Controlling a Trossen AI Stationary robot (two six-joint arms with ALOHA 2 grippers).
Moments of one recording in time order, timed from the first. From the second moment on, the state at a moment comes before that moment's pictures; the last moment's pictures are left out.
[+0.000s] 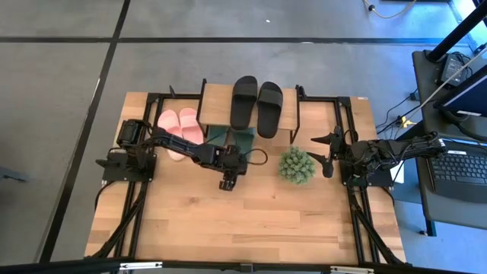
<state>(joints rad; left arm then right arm) -0.05 1.85 1.10 -0.34 -0.17 0.16 0.21 0.27 0.30 -0.39 0.53 0.12</state>
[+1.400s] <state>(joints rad) -0.09 1.47 1.09 -0.40 0.15 0.12 0.21 0.27 0.30 -0.43 0.53 0.16</state>
